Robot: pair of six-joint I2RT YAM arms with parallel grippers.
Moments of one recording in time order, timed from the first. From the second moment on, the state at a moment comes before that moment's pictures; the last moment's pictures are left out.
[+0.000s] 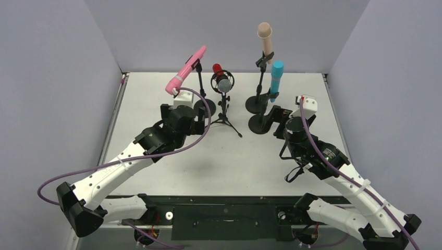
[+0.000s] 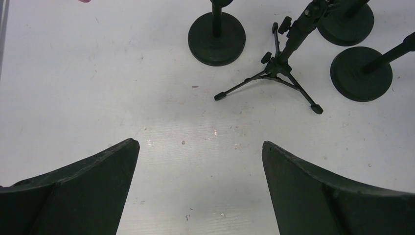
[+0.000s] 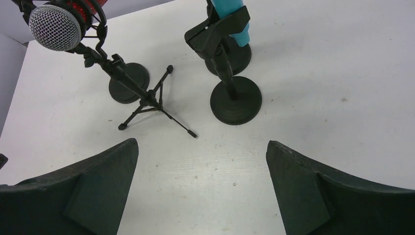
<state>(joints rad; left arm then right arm) -0.81 1.16 1.16 -0.60 -0.65 -0.41 0.73 0.87 1.04 -0.60 0.61 0.56</state>
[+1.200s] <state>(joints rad) -0.81 1.04 1.18 -0.62 -0.52 -0.36 0.43 1.23 1.32 -0.48 0.41 0.23</state>
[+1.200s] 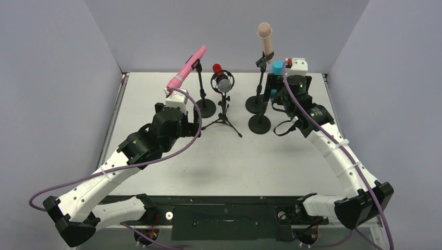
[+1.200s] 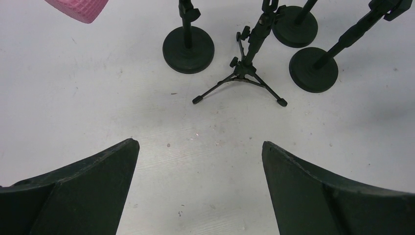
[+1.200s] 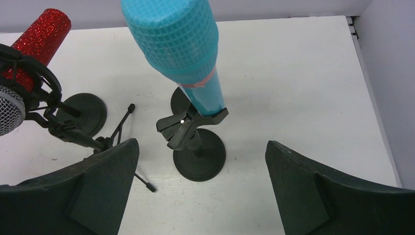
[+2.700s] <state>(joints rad) -0.81 1.00 1.19 -0.64 -0.47 -0.33 0.41 1.54 1.49 -0.31 0.48 0.01</state>
